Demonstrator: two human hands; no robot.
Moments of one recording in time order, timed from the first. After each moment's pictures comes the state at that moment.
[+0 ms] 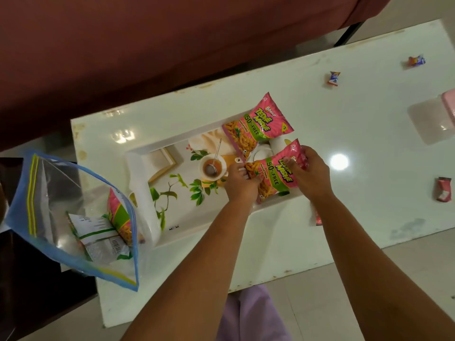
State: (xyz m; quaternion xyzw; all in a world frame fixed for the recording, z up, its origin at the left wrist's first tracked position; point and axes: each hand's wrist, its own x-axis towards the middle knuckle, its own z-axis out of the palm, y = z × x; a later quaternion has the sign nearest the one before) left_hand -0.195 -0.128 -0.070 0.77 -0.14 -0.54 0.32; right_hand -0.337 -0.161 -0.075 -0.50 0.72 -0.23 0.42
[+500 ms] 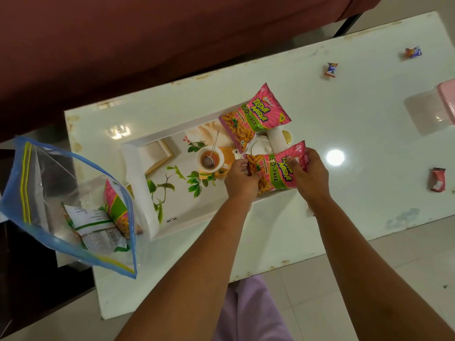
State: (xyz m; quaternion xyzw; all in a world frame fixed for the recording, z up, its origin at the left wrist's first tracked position) left_hand -0.199 -0.116 -0.069 0.77 -0.19 -0.53 0.30; right_hand -0.339 -0.138 -0.076 -0.46 0.75 -0.24 0.41
